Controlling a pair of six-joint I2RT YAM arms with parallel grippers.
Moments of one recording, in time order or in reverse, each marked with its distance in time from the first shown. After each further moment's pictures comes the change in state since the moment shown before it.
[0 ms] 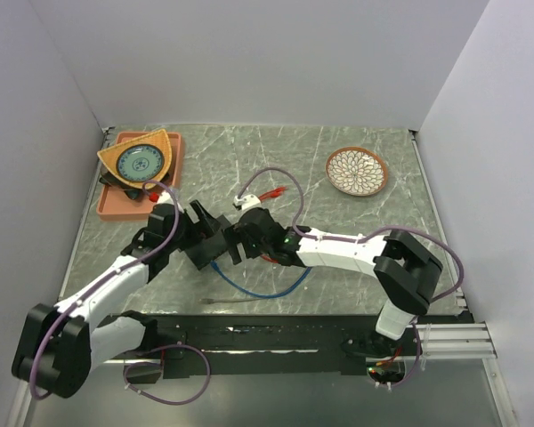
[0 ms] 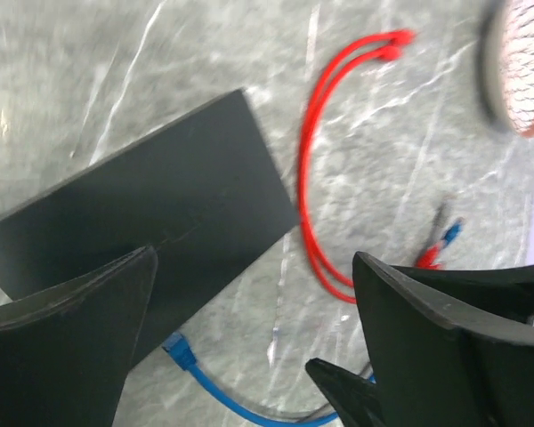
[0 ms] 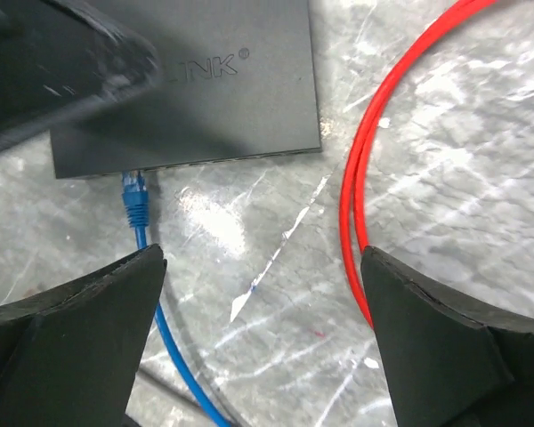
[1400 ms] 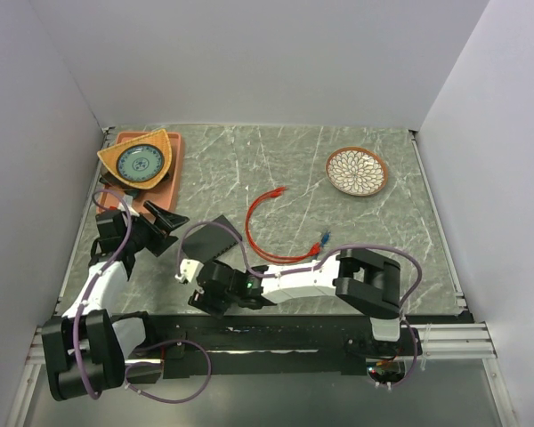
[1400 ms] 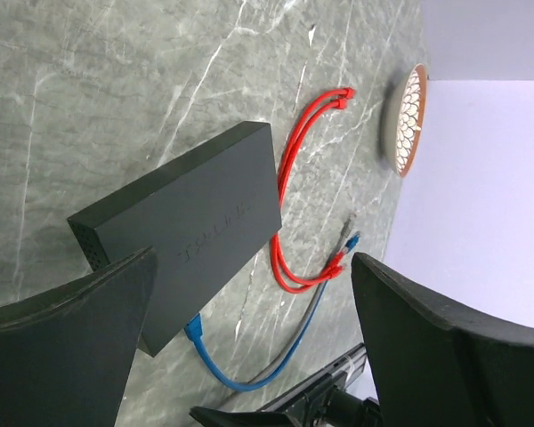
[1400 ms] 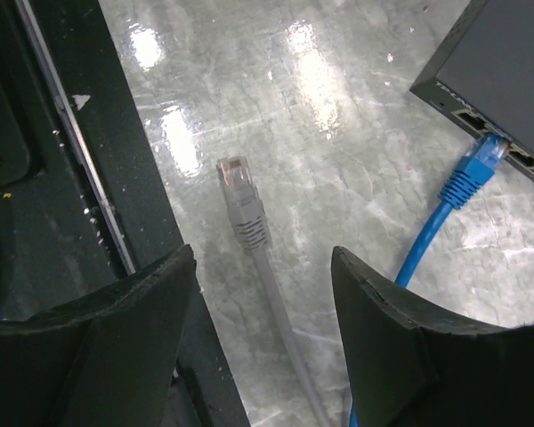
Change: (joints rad) left arm 0.564 -0.042 -0.071 0.014 0.575 -0.043; right arm 0.329 0.186 0.097 0.027 -0.127 -0.385
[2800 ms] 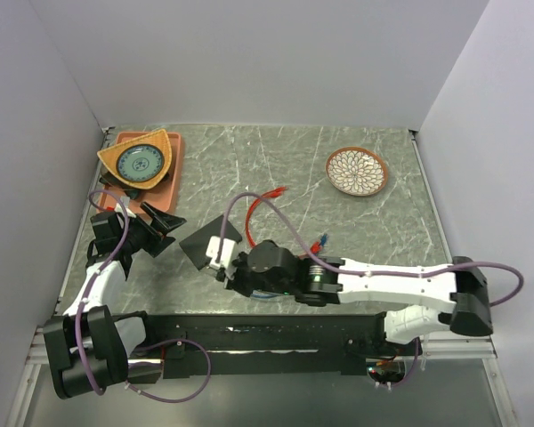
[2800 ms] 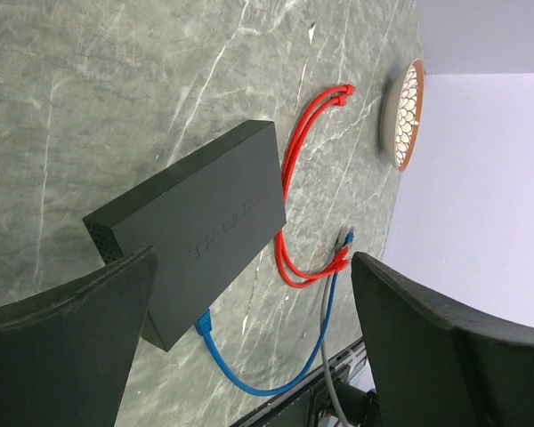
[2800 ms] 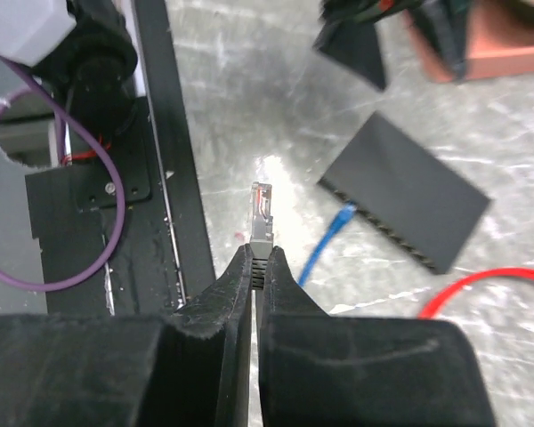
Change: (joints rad) left arm 0.063 0.013 -0.005 -0.002 0.071 0.052; right arm 0.013 -0.530 -0.108 -0.032 -0.011 -0.135
